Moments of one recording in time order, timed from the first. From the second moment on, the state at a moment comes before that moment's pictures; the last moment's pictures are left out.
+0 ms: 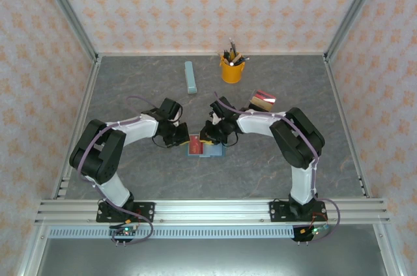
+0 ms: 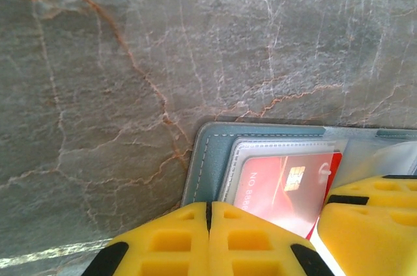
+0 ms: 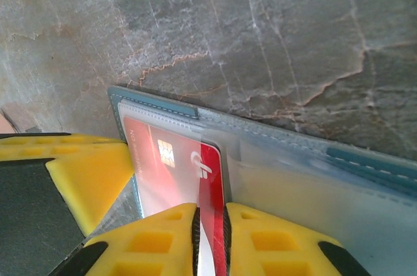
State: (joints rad) left arm -0.39 1.68 0.87 -0.41 0.35 -0.78; right arm 0.69 1.94 1.15 -0.30 -0.53 0.88
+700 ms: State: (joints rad) left arm -0.39 1.67 0.84 -0.38 0.36 -0.78; right arm 0.68 1.93 1.11 -0.25 -0.54 0.93
